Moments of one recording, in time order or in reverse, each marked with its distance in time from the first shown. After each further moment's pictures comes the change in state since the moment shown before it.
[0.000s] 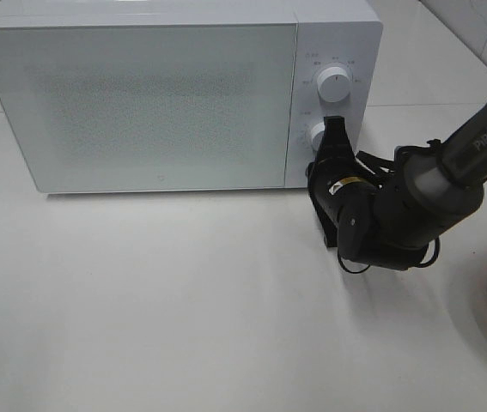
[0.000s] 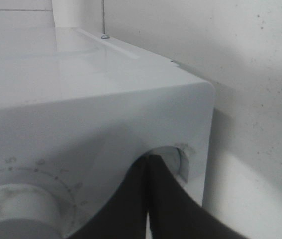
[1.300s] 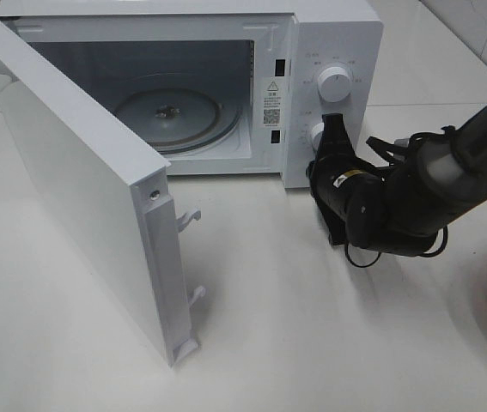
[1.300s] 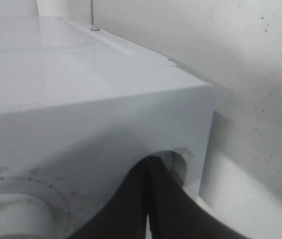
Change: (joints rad) left arm 0.000 0.000 0.000 0.000 0.000 0.000; right arm -0.039 -0.029 0.002 -0.078 0.089 -0.025
